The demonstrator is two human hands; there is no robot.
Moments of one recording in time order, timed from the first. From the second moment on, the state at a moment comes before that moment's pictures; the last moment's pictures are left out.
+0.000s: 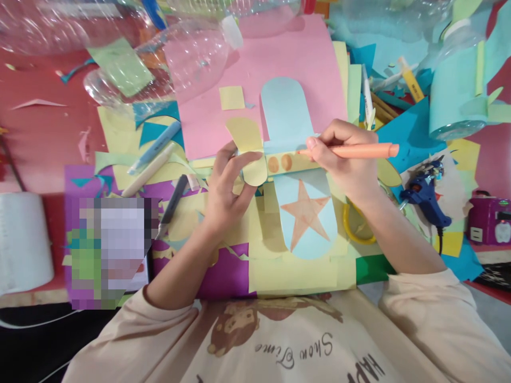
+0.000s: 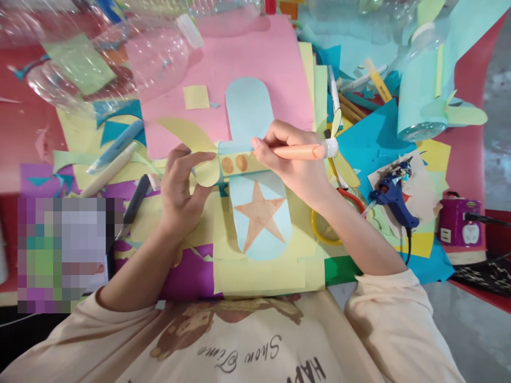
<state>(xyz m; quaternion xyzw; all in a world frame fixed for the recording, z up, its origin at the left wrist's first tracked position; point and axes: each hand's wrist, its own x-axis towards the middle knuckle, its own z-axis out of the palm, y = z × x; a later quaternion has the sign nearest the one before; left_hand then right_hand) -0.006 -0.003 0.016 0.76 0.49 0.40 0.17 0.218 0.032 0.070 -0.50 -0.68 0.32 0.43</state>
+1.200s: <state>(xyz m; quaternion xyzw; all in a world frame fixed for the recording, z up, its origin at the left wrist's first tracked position) -0.007 -0.001 0.013 0.76 0.45 0.44 0.18 0.221 0.031 0.076 -0.46 -0.74 0.32 0.37</state>
